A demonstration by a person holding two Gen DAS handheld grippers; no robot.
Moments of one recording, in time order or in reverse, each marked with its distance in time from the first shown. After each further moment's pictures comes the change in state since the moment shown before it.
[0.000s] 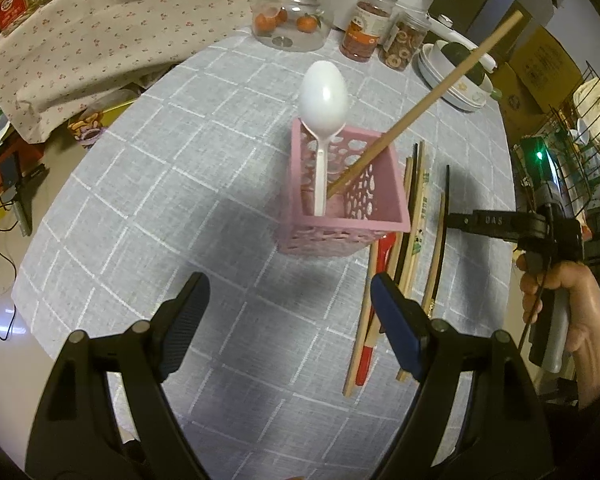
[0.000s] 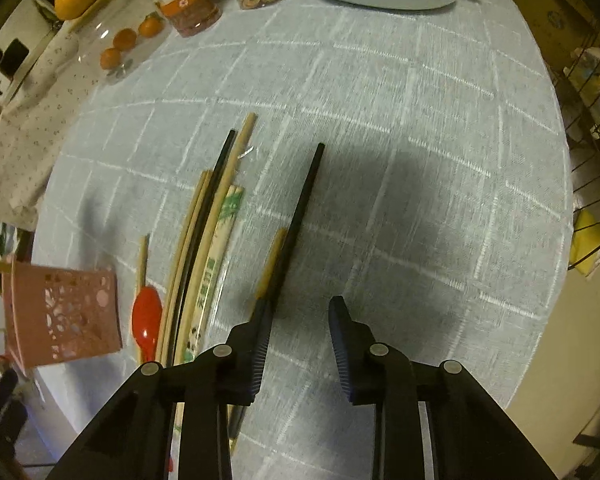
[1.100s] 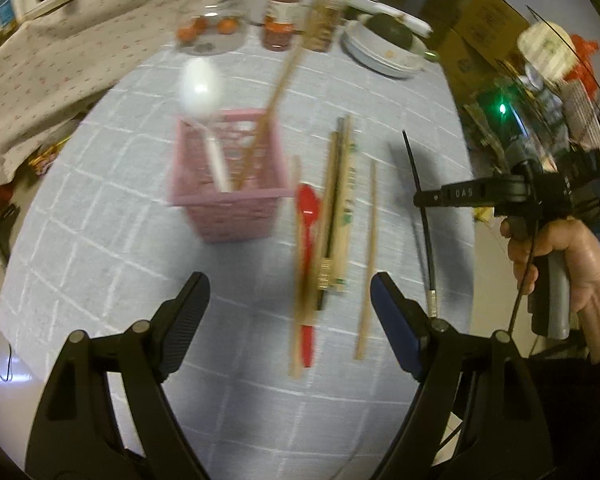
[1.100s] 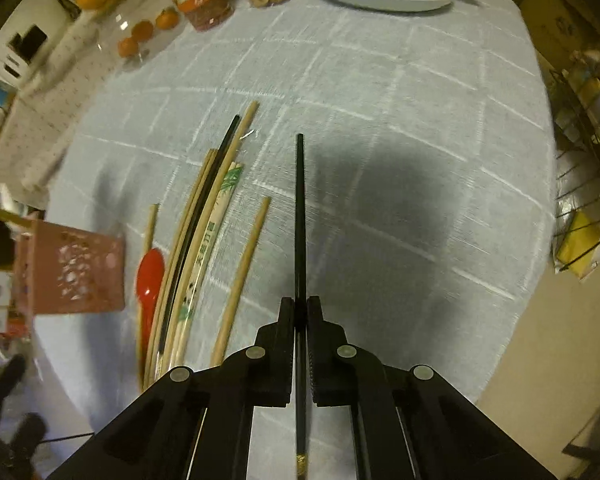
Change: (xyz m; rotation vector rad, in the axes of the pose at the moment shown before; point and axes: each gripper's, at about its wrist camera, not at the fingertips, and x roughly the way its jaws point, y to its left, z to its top) left arm -0.010 -0.061 -0.022 0.179 -0.004 -0.094; right arm -0.031 -0.013 -0.018 -0.050 0.018 0.062
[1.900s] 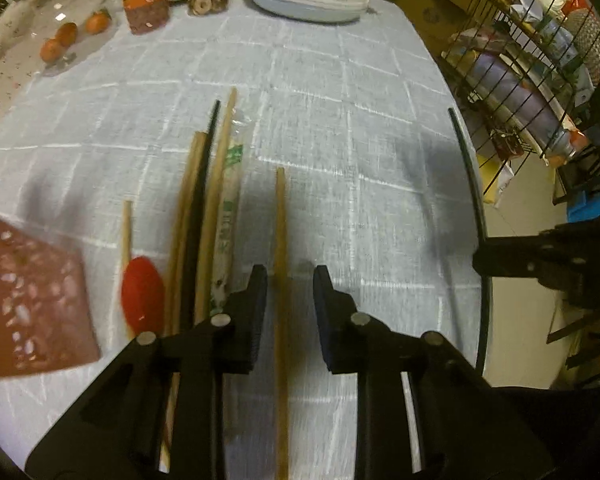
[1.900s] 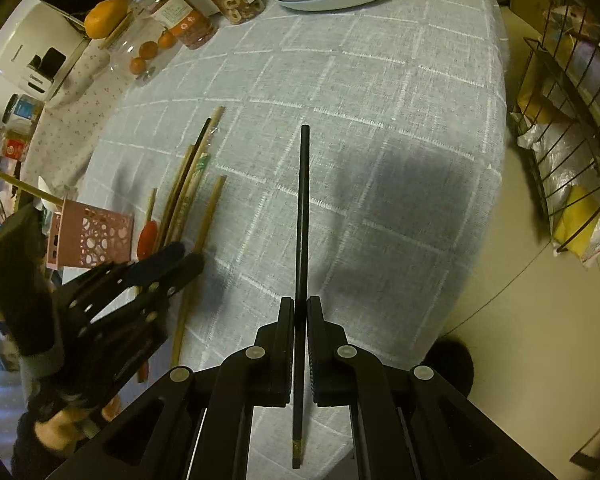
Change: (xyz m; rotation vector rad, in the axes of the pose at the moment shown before) left arm 0.140 -0.090 0.054 0.142 0.059 -0.047; right arm -0.026 -0.068 -0.021 -0.003 0.012 0.101
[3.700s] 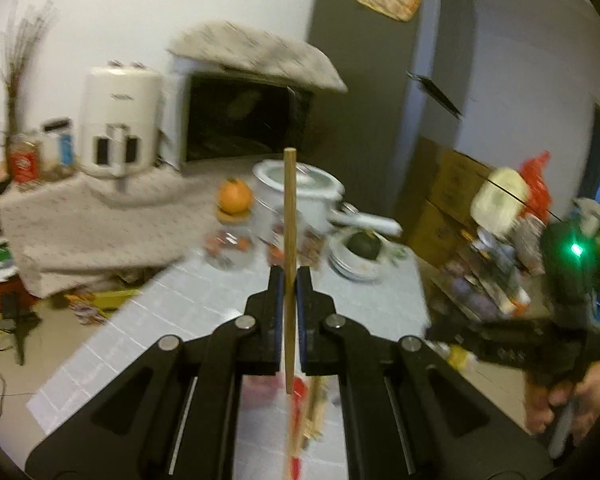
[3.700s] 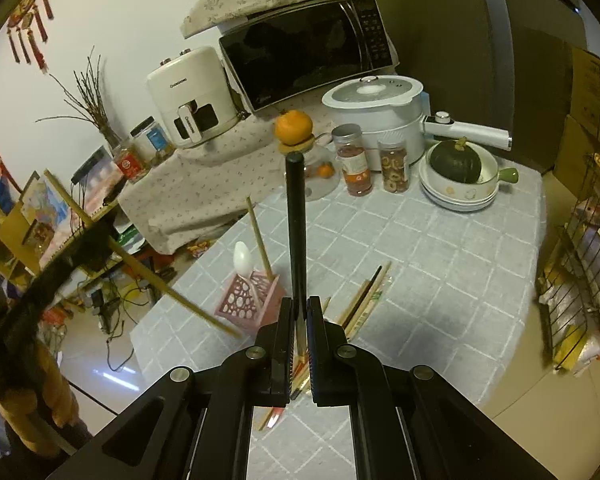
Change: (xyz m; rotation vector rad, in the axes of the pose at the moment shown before) left arm -0.283 0.078 -0.064 -0.161 -0.798 0.153; right arm -0.136 0.167 -0.054 -0.282 -0.484 0.096
